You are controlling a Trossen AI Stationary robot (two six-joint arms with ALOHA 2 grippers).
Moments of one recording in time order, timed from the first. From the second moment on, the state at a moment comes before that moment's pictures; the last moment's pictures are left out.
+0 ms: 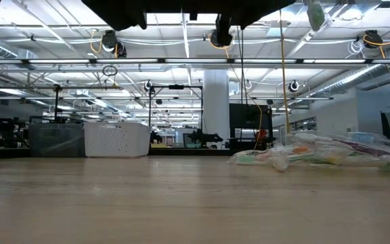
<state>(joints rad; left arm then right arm) -0.24 2.01 1.23 0.90 -0.28 -0.07 0.48 1.12 0.37 1.15 0.29 -0.17</state>
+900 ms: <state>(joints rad) -0.24 2.10 1.48 0.73 -0.21 0.04 0.46 1.12 0.36 1.12 0.28 -0.17</state>
